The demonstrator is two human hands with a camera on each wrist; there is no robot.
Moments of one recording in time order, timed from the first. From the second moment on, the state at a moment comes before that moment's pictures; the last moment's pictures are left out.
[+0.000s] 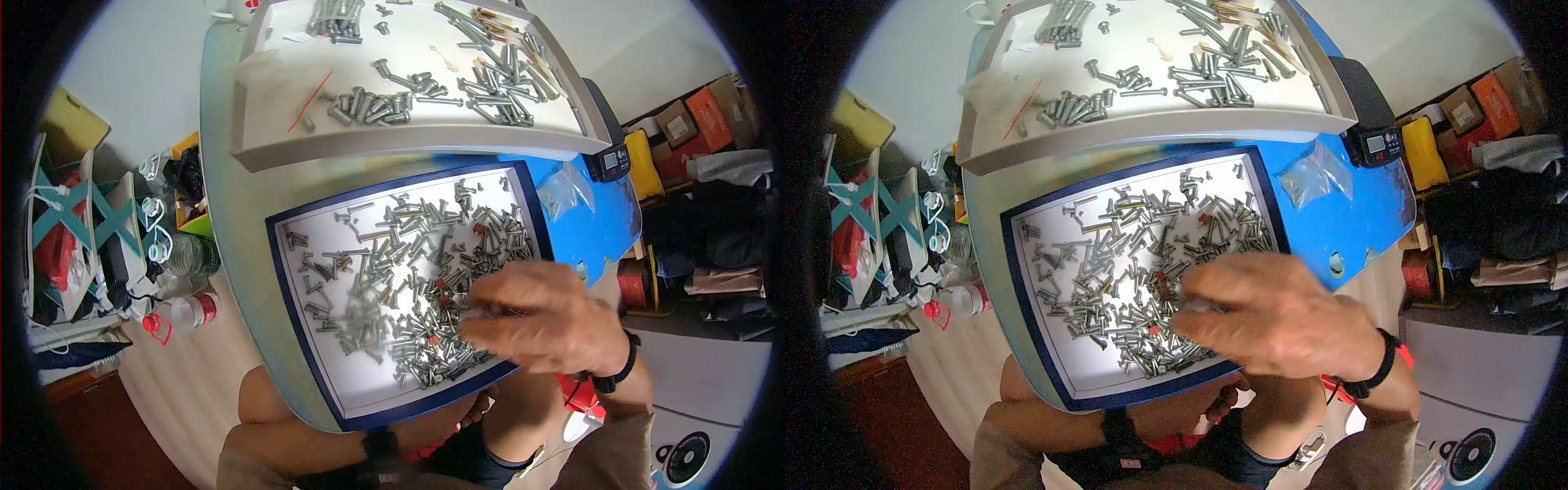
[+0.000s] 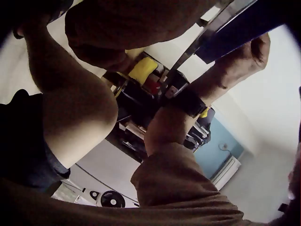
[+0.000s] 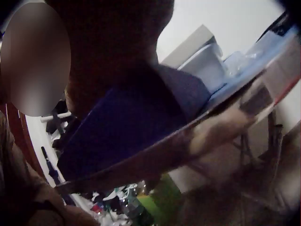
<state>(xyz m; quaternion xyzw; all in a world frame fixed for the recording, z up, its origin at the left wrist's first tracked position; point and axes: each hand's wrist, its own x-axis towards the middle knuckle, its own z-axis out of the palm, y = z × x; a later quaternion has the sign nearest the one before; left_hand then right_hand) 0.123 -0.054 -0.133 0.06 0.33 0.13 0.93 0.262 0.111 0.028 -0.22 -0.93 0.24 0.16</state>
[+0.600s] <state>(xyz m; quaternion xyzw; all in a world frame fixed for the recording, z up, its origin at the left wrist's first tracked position) 0.129 -0.050 -0.117 0.16 0.35 0.15 0.91 0.280 0.128 0.030 -0.31 -0.94 0.12 0.10</state>
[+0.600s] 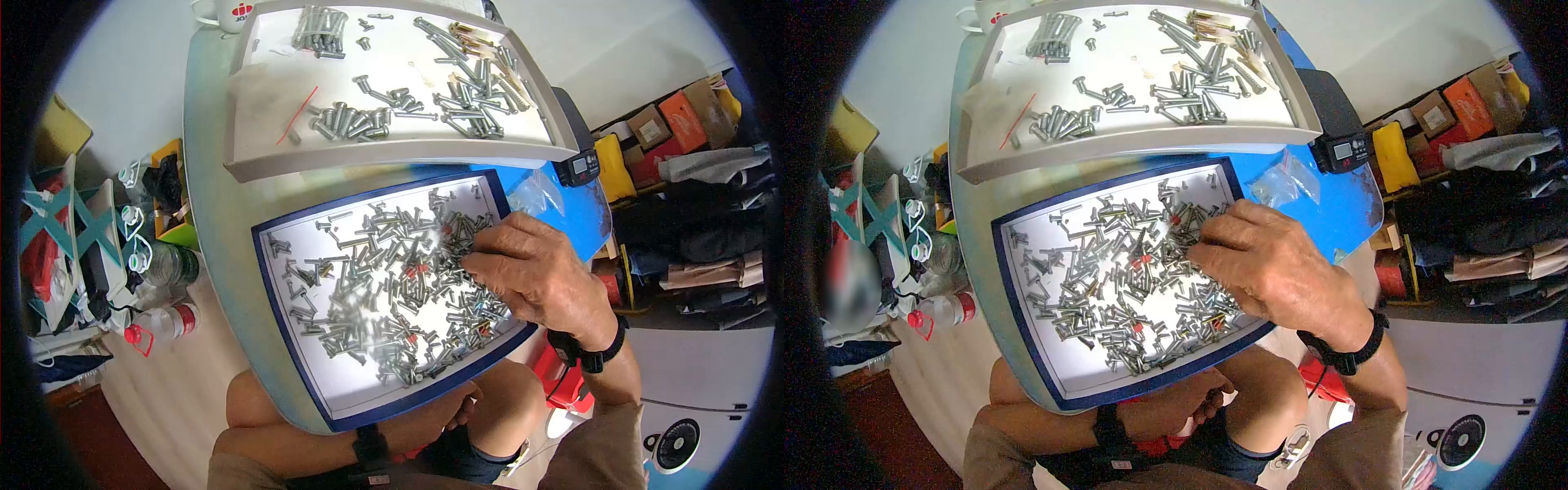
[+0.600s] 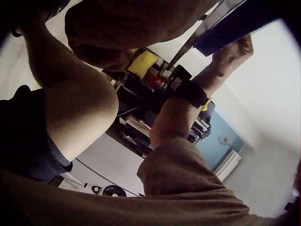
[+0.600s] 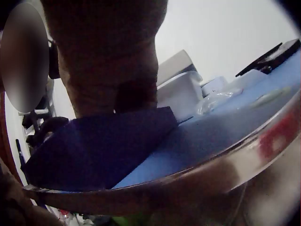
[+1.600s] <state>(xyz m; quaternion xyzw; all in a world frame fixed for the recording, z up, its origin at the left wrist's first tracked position) 0.113 -0.046 -0.156 0.20 0.21 0.08 0.95 0.277 0.086 0.014 -0.43 -0.86 0.13 0.23</state>
